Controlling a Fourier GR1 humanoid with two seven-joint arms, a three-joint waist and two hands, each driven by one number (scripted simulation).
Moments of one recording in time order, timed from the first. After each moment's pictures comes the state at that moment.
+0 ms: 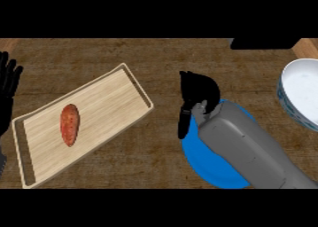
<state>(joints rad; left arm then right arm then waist) -0.19 0.52 0.04 -1.51 0.37 0.19 -0.06 -0.81 -0.20 0.56 -1.33 0.36 0.35 1.17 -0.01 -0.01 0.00</state>
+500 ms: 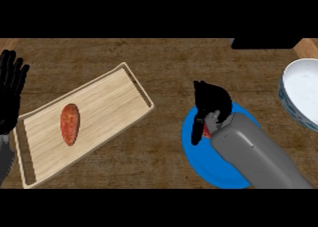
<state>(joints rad) -0.23 0.48 0.04 -1.47 0.34 0.19 -0.07 -0.69 -0.24 0.55 -1.36 0.43 0.36 1.13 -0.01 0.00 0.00</state>
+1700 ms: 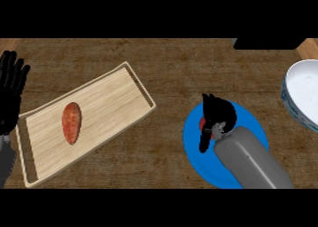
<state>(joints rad) -0.23 0.43 0.10 -1.47 0.28 0.13 -0.06 -0.52 -0.17 0.45 -1.28 0.66 0.39 0.99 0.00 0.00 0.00</state>
